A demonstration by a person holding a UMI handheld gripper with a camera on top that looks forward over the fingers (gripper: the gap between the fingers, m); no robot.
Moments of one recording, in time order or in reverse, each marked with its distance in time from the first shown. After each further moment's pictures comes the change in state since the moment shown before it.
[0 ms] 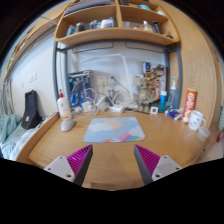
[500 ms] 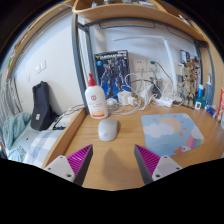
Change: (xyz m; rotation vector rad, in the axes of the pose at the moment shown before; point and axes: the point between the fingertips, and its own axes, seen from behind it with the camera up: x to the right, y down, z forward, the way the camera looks) arm -0.223 0.001 0.132 -0.123 -0.143 0.018
